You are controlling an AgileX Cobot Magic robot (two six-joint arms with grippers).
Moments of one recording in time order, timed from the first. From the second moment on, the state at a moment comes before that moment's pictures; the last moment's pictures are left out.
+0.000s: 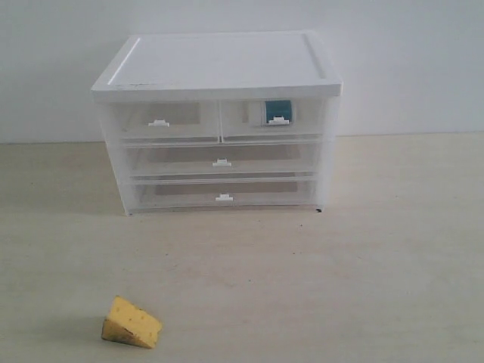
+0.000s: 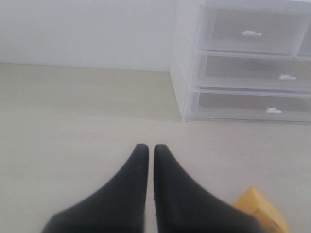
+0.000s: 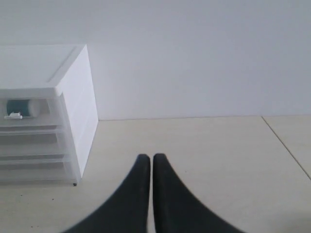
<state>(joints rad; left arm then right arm) -0.06 0.00 0.00 -0.04 0.29 -0.03 0.07 0.33 -0.51 -0.16 0.43 0.18</state>
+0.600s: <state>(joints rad) -0.06 0.00 0.00 -0.04 0.29 -0.03 0.07 0.18 -0.43 -0.16 0.48 0.09</state>
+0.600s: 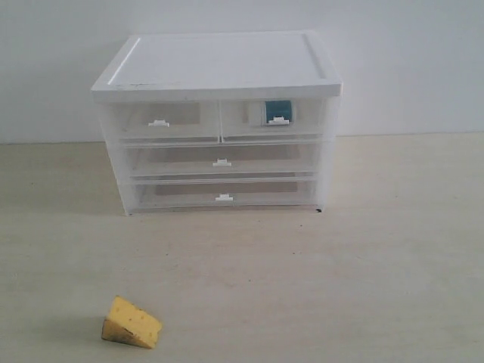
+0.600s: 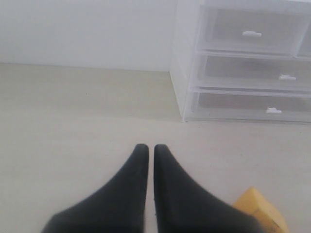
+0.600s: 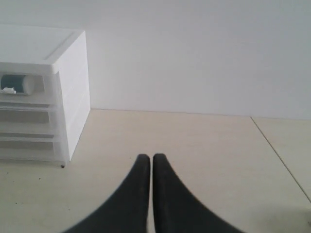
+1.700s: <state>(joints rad) -0.06 0.00 0.00 -0.04 0.29 -0.03 0.07 0.00 -0.13 -0.07 0.44 0.03</state>
